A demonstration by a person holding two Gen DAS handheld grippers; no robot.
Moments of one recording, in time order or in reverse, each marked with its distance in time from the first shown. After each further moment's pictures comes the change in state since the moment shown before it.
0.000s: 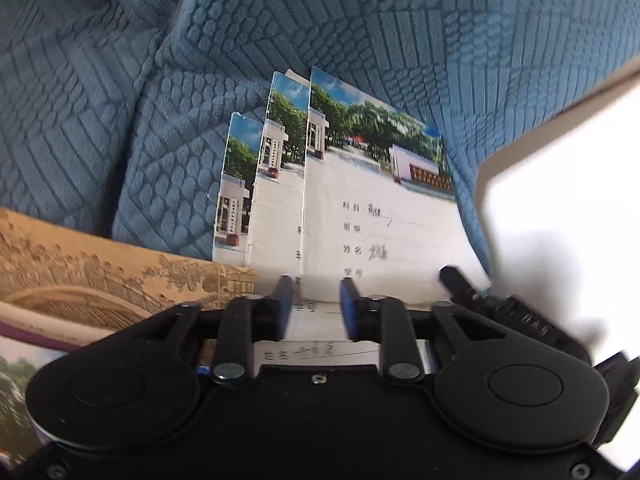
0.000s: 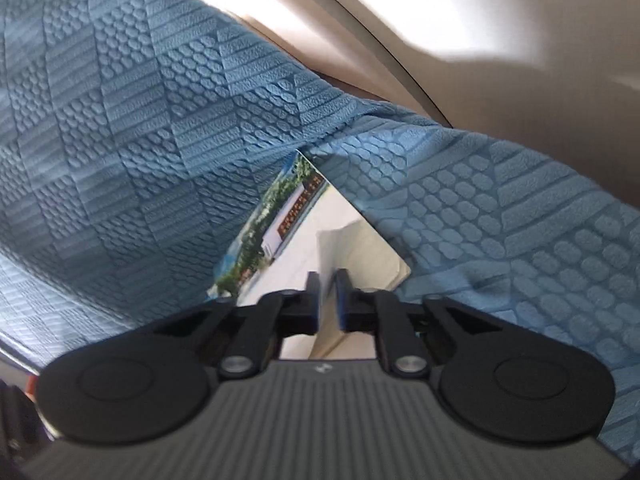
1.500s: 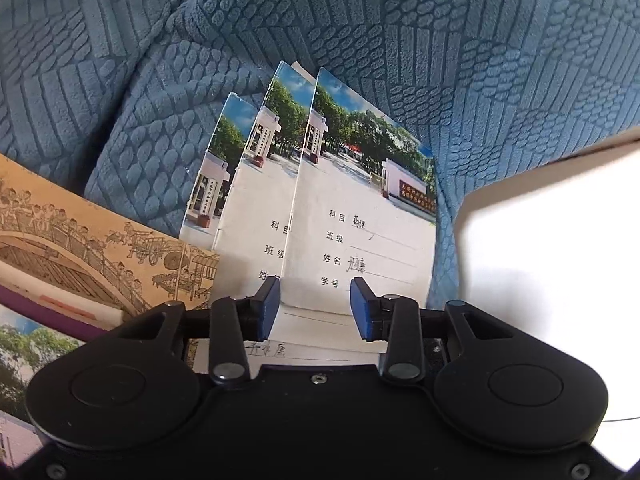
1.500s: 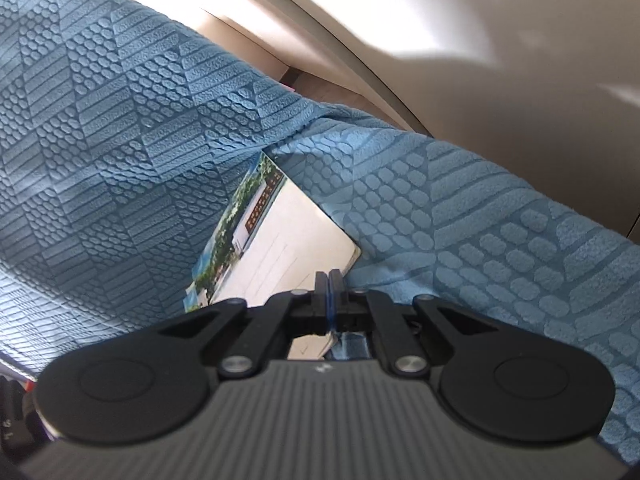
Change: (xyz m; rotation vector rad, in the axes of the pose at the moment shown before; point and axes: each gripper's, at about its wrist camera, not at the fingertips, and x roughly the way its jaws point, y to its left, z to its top) left arm 0.006 0.004 0.000 -0.179 -0.003 -0.080; right arm -0.018 -0.015 0.002 0.024 0.015 -0.058
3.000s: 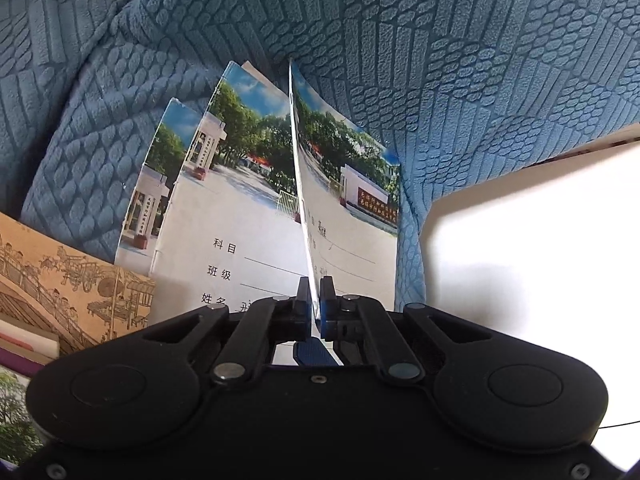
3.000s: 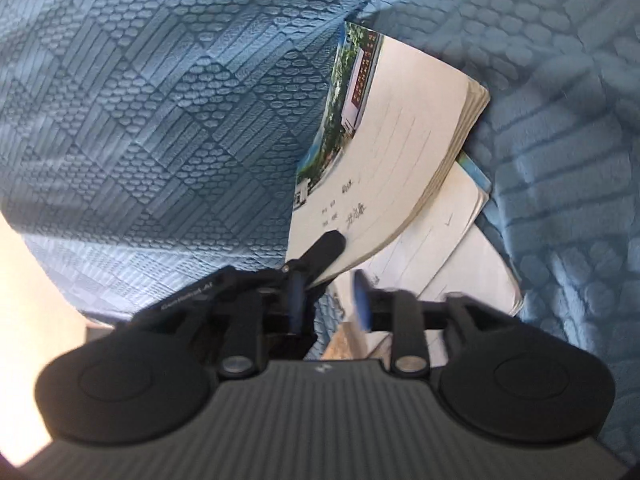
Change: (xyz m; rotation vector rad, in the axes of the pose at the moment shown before) left arm 0.020 -0.016 0.010 0.027 -0.005 -0.074; right arm 0.029 0.008 -0.024 0.263 0.357 0.417
